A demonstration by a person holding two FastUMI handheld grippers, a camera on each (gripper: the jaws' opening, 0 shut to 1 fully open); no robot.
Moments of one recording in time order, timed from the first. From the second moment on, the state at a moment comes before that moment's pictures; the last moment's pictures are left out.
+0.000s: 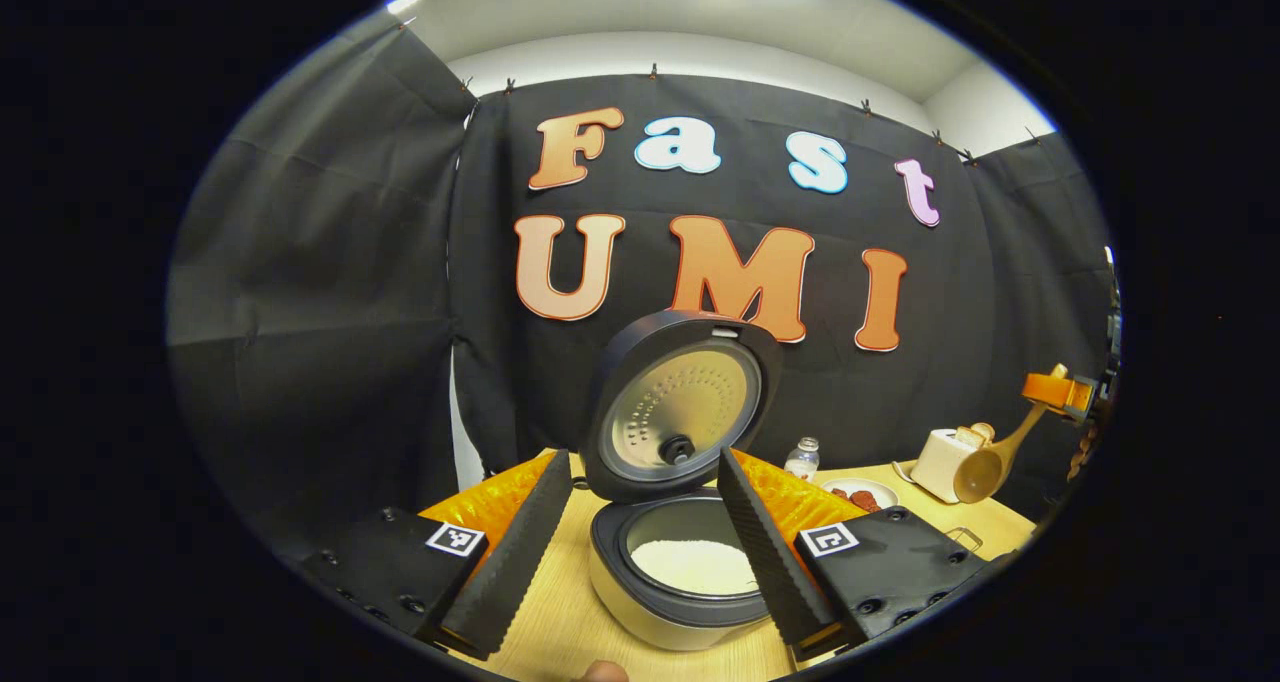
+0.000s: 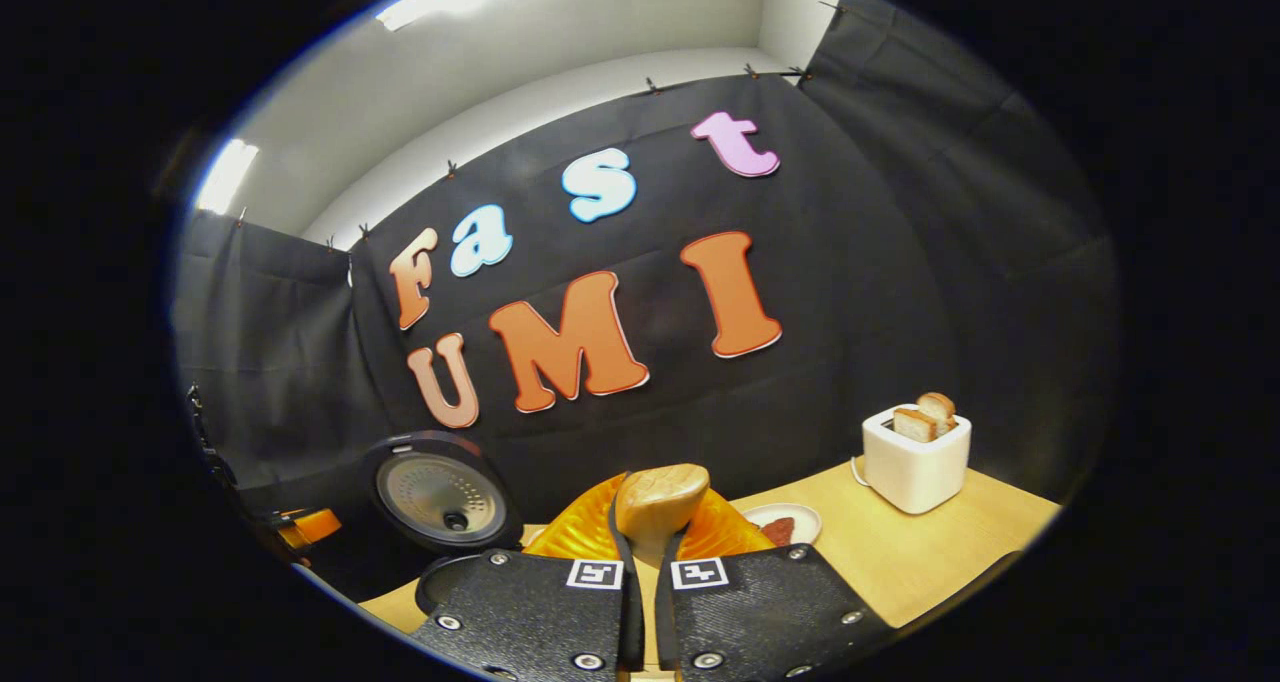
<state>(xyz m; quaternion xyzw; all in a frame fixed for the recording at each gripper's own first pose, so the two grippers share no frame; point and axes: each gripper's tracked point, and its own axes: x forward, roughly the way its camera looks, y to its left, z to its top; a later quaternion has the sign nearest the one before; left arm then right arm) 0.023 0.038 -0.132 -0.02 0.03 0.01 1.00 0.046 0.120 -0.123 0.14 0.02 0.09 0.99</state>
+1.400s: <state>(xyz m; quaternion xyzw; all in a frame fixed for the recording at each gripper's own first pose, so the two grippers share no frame) 0.031 -0.007 -0.120 0.05 0.03 0.02 1.00 0.045 0.004 -0.283 0.13 0.10 -0.03 0.99</state>
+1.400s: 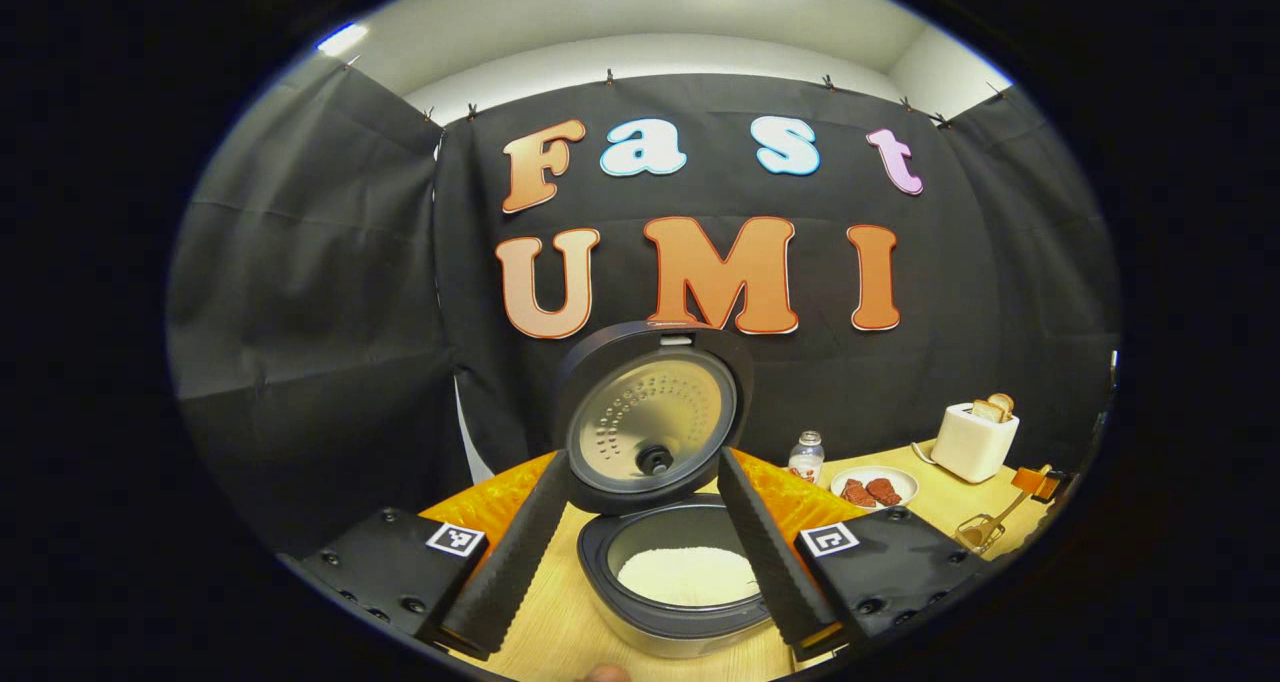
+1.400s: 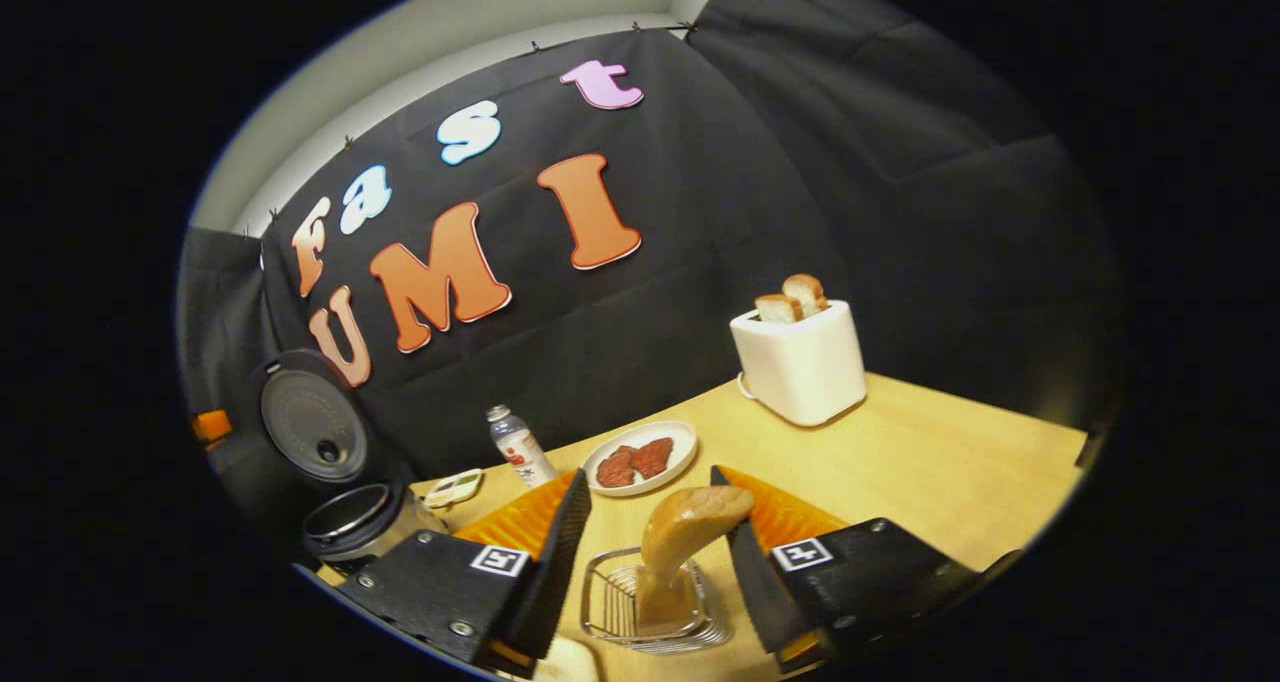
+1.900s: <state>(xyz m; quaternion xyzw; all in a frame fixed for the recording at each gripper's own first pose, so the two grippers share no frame) 0.051 -0.008 -0.057 0.05 0.00 0.05 1.00 0.015 -0.006 -0.237 0.07 0.07 -0.04 0.99</state>
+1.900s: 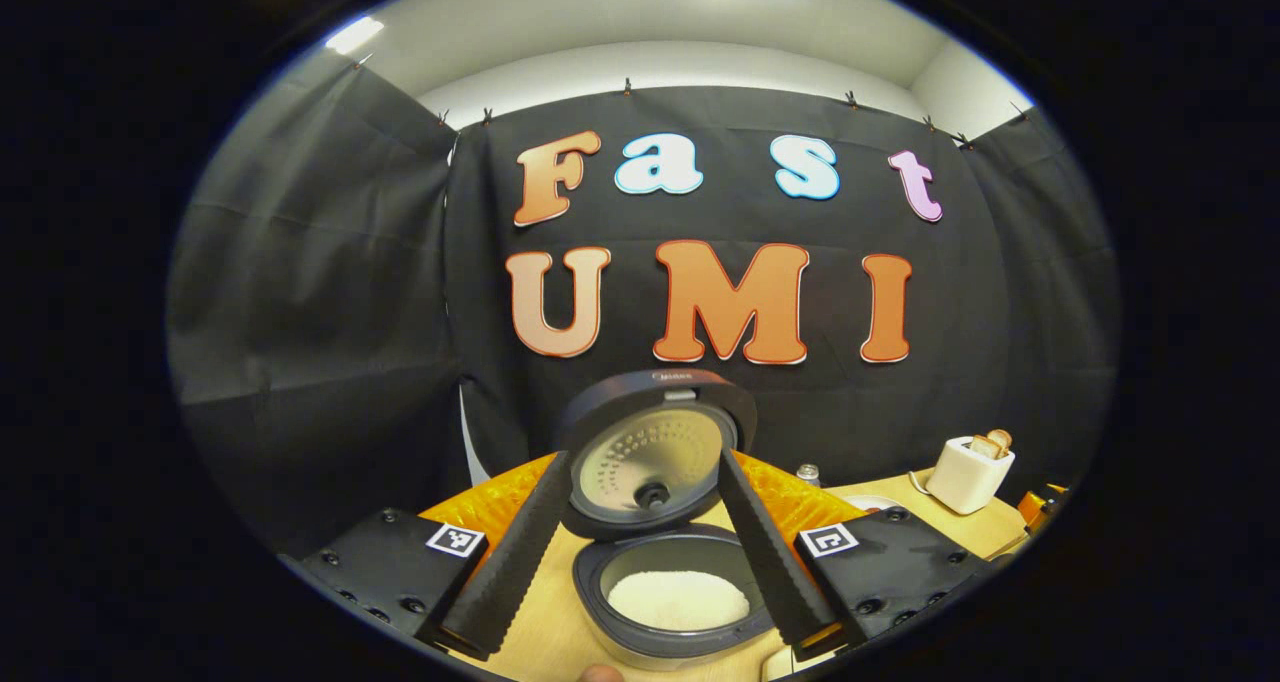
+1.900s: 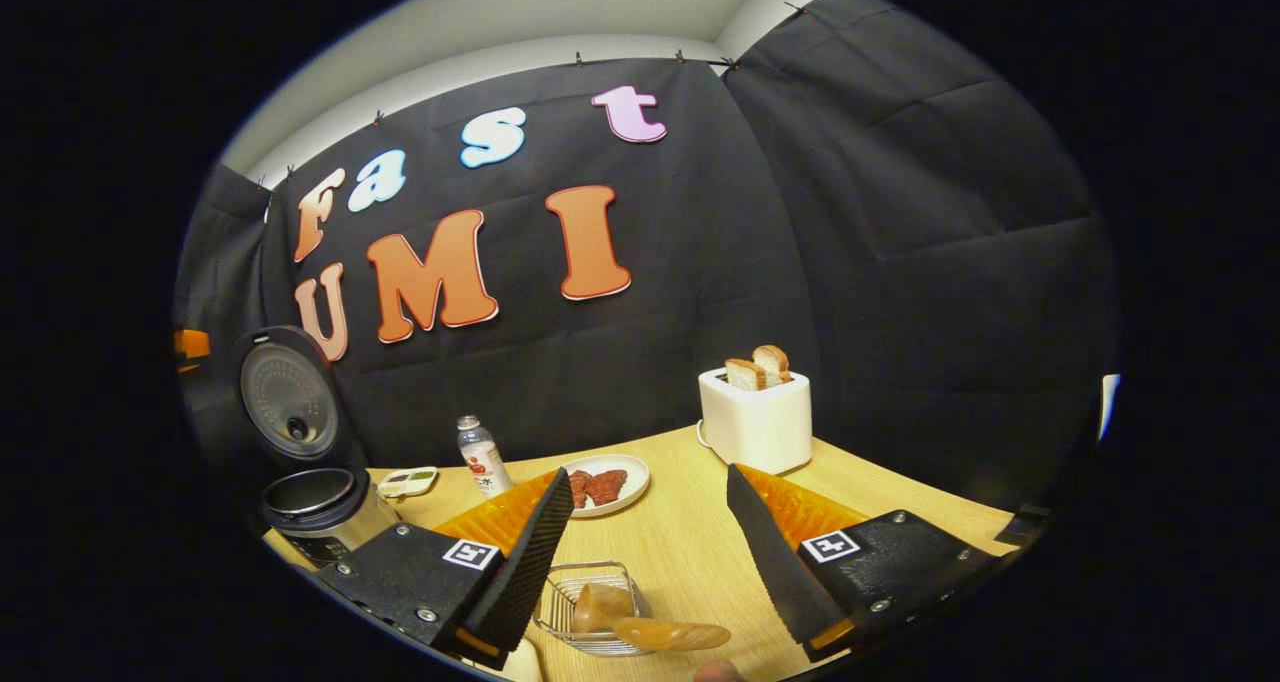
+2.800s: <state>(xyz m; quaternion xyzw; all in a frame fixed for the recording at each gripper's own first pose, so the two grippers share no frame) 0.244 0.008 -0.029 0.10 0.06 0.08 0.99 0.017 0.002 -0.246 0.08 0.07 -0.02 0.99</state>
